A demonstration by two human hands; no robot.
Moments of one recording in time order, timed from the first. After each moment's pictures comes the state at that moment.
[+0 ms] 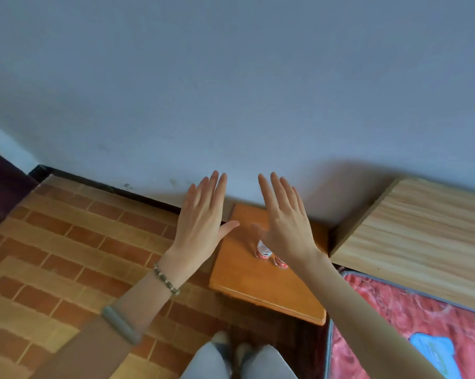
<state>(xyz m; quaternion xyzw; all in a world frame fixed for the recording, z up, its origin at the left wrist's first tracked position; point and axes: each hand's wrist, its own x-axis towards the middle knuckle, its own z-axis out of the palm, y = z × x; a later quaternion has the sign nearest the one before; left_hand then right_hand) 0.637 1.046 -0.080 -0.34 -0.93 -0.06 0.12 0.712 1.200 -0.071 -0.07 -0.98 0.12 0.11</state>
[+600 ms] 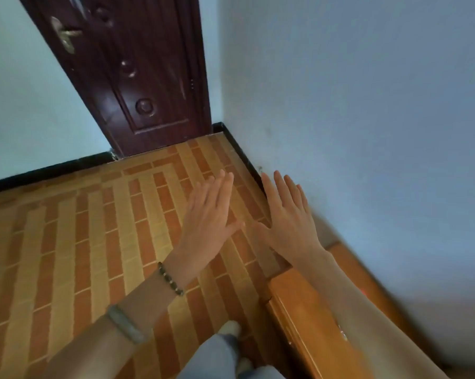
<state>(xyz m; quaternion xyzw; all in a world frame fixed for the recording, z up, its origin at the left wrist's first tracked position) 0.768 0.903 -0.062 0.07 -0.99 -0.02 0.14 0.707 1.056 -0.051 0.33 -0.93 0.13 0.07</state>
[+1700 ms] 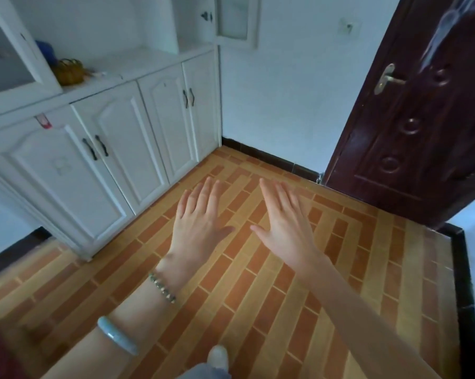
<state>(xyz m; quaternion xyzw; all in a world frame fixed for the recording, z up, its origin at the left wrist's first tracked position) 1.079 0.563 -0.046 0.56 -0.81 0.09 0.14 0.907 0.591 -0.032 0.74 -0.65 0.18 0.02</state>
